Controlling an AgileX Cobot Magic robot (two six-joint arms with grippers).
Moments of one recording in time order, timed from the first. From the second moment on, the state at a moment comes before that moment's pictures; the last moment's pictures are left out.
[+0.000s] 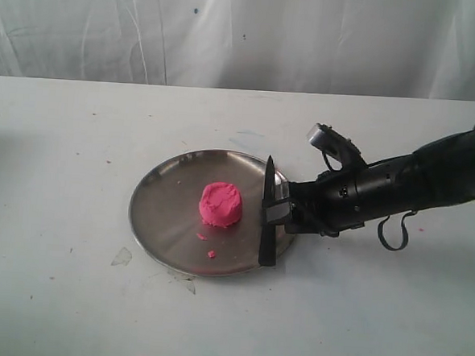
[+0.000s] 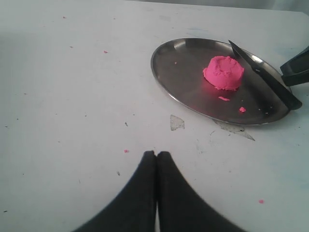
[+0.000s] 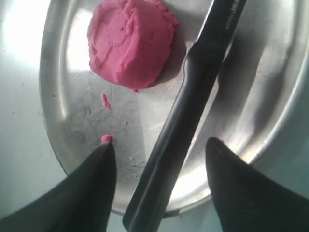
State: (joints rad) left arm -0.17 0.01 0.02 -0.32 0.39 0.13; right arm 0.20 1.95 -1.00 1.34 0.74 -1.15
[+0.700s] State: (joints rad) left arm -0.17 0.01 0.02 -0.32 0.39 0.13; right arm 0.25 2.05 -1.09 1.28 0.70 -1.10
